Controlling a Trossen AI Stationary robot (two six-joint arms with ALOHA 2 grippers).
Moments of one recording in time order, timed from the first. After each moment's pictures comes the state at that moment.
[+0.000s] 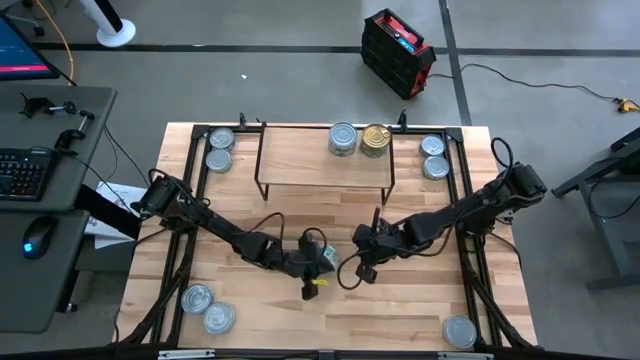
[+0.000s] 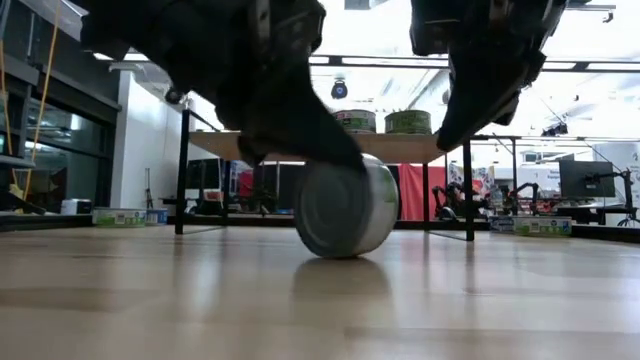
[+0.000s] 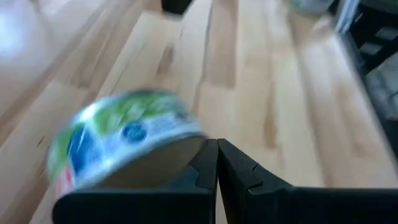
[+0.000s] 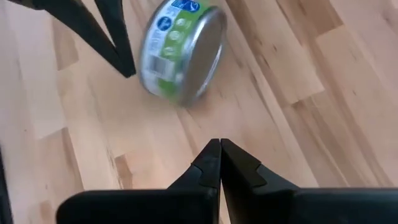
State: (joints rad) left arm -0.40 1.88 0.97 0.30 -0.30 -0.47; right arm 0.37 1.59 1.05 -0.51 0.19 0.75
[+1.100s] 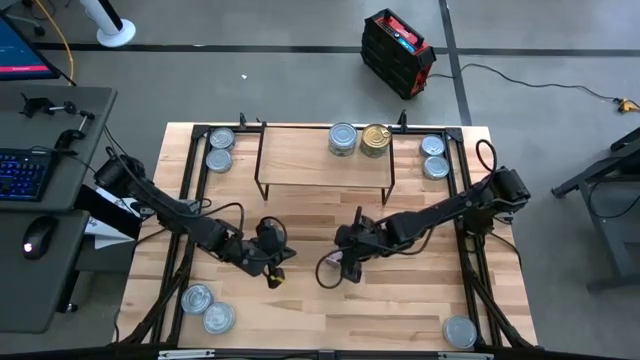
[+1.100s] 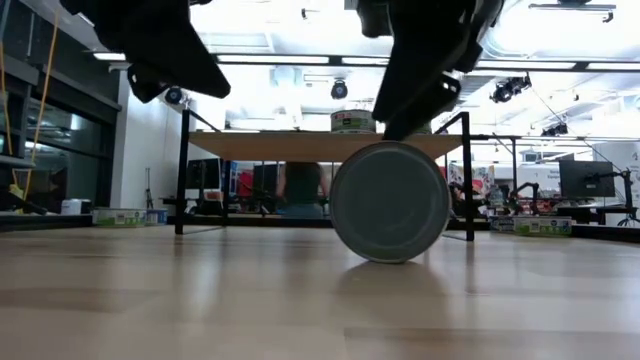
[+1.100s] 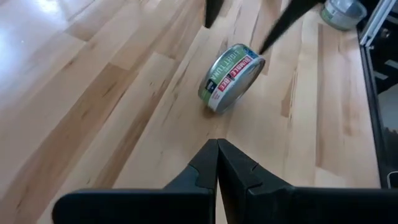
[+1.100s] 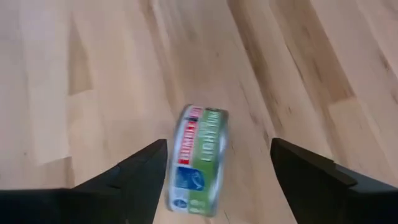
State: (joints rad) left arm -0.51 1.43 0.83 -0.18 -0.51 -0.72; right arm 0.33 1.73 1.24 -0.54 0.19 0.58
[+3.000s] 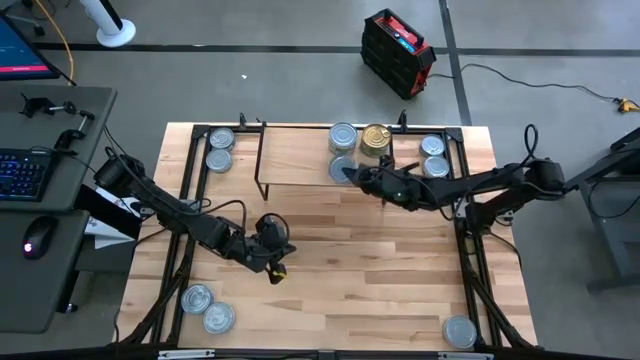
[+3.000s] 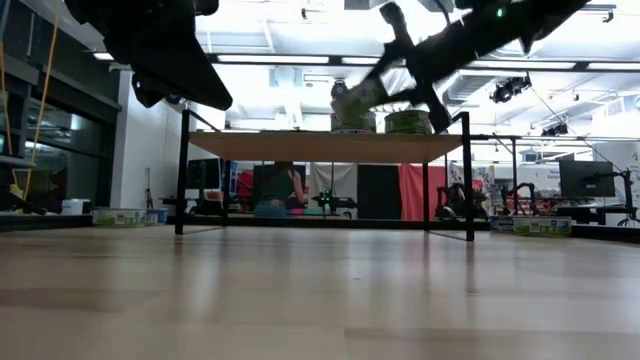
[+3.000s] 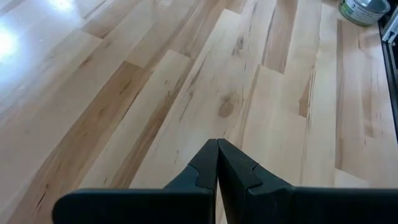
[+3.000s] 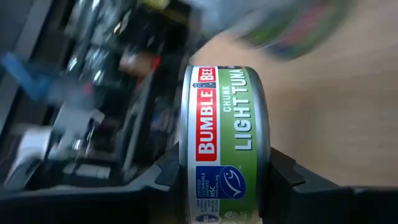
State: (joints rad) left arm -0.48 1.43 0.83 -0.21 -0.51 -0.71; right arm -0.01 1.36 0.75 0.30 0.54 1.38
